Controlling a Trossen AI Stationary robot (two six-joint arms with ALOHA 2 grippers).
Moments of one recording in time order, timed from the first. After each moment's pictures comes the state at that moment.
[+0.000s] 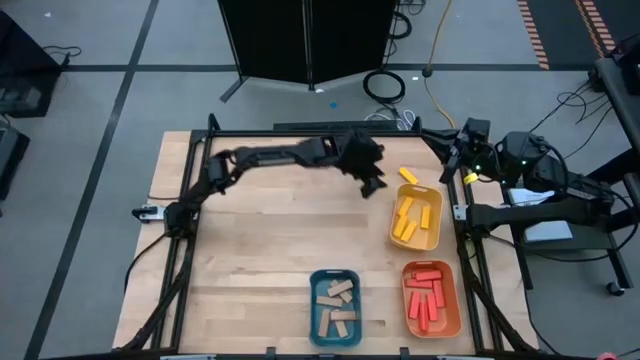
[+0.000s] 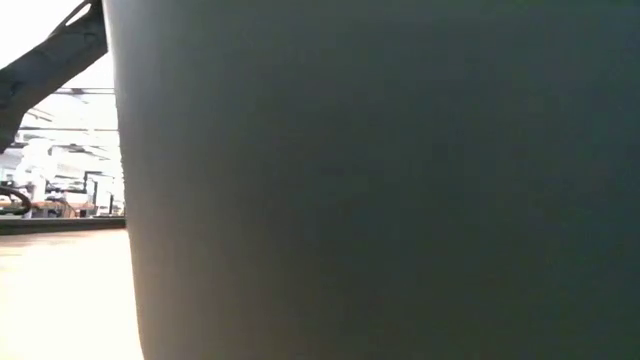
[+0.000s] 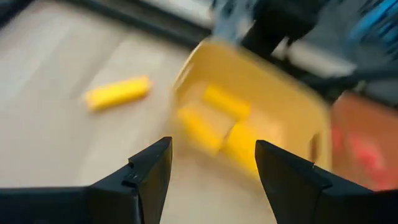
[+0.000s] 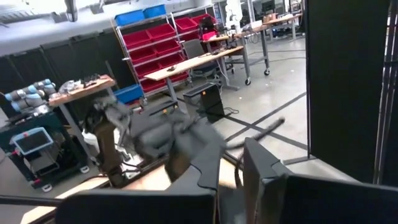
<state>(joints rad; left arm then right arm) 0.26 2.29 2.02 -0.34 0.36 -0.17 -0.13 0.65 1.01 -0.39 0.39 0.33</state>
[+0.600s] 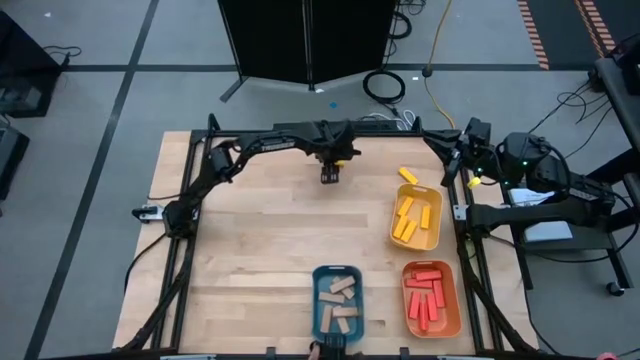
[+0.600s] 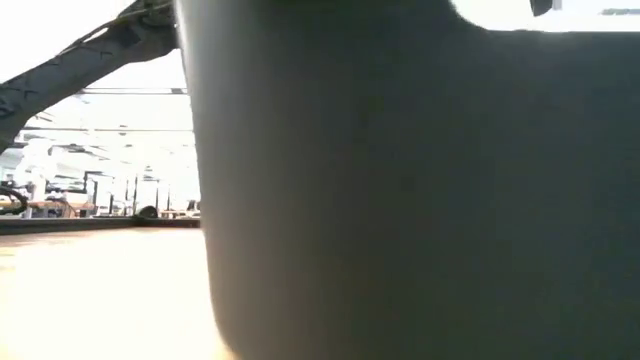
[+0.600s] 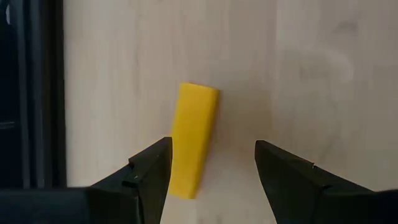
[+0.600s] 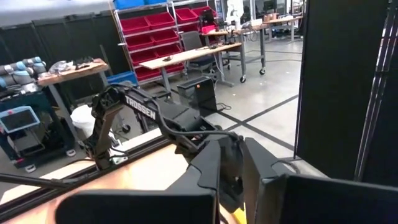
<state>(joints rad) 0.42 2.35 2.02 -0.86 -0.05 0.45 -0.13 0.63 1.01 -0.45 0.39 0.25</state>
